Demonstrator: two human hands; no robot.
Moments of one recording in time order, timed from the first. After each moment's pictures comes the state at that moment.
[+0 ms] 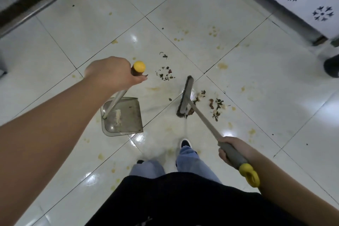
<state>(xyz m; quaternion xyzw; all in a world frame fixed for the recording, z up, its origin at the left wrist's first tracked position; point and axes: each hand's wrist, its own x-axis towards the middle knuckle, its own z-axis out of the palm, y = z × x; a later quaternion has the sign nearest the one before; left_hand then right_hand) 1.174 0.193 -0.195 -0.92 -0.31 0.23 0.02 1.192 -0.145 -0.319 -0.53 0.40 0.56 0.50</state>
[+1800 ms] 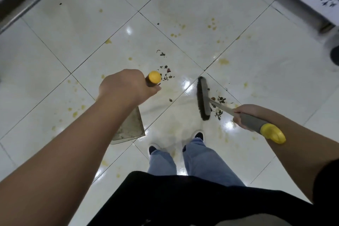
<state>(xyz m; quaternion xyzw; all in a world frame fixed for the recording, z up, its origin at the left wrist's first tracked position) 1.233 0.192 -0.215 -0.91 -0.30 0.27 -0.04 1.342 -0.096 -0.318 -0.50 0.52 0.50 0.48</state>
